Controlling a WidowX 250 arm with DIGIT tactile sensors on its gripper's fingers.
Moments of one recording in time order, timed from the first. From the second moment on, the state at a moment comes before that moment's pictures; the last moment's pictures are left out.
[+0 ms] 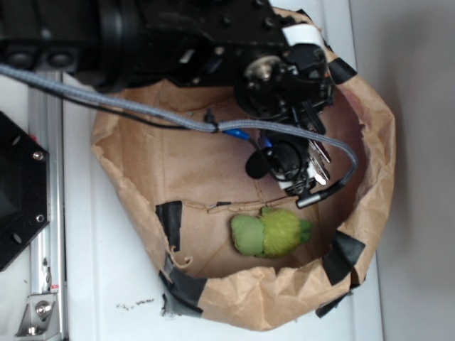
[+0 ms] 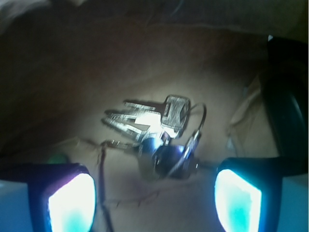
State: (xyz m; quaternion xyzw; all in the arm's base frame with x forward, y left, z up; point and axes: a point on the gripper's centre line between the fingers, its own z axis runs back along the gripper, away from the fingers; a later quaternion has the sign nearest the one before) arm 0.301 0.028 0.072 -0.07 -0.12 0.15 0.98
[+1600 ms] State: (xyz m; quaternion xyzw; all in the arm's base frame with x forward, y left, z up) arm 0.316 0.025 0.038 -0.05 -0.14 0.18 0.97
